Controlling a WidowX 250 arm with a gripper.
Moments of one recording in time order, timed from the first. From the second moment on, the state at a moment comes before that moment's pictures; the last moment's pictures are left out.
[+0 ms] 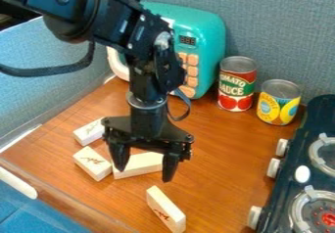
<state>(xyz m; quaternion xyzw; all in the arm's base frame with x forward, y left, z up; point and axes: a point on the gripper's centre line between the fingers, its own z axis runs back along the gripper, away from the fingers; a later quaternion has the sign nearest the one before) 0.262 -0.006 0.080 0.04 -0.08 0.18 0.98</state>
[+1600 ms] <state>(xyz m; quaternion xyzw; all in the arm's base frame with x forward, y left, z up) 0.255 -0.009 0.021 0.10 -0.03 0.64 0.76</state>
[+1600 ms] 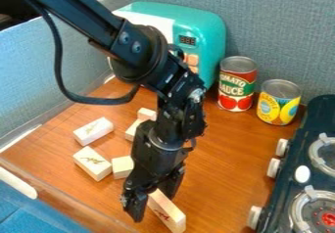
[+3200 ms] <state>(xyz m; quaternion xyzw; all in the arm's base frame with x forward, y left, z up) 0.242 -0.009 0.114 0.03 0.00 0.35 0.93</state>
